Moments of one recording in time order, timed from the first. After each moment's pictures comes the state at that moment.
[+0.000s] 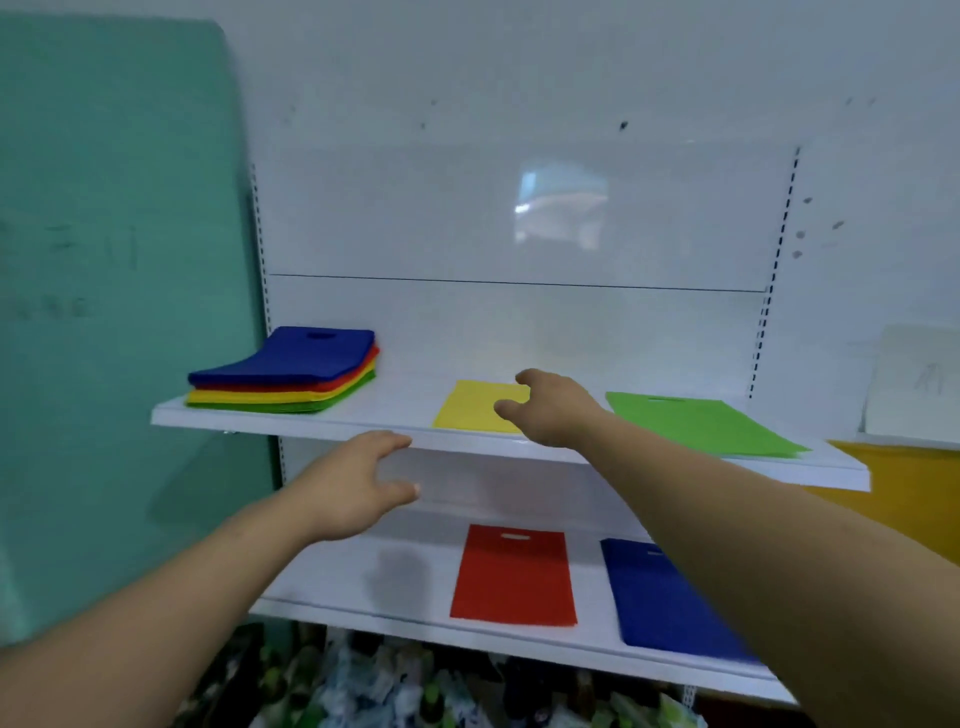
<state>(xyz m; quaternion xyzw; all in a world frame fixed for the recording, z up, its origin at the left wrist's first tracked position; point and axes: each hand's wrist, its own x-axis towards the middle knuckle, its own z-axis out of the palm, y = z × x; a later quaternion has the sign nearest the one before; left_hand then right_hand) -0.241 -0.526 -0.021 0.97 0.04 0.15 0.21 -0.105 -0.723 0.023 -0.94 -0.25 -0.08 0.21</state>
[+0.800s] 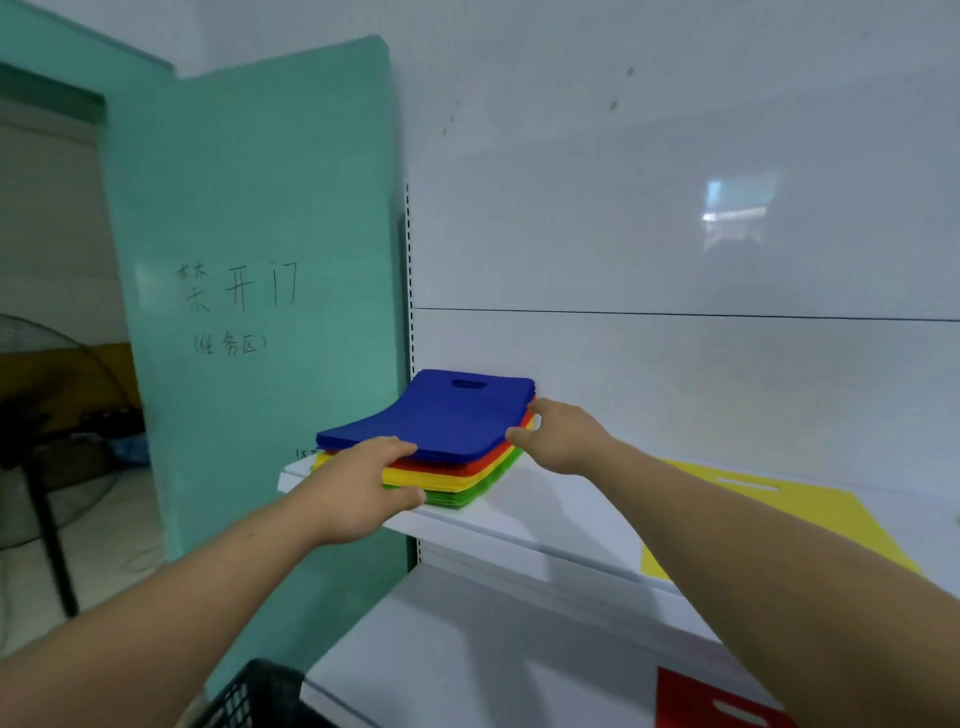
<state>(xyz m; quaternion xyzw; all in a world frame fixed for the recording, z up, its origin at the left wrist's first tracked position) -0.101 -0.270 0.003 0.95 0.20 0.19 0.16 0.094 -0.423 0.025 -0.89 -0.39 -0.04 0.24</state>
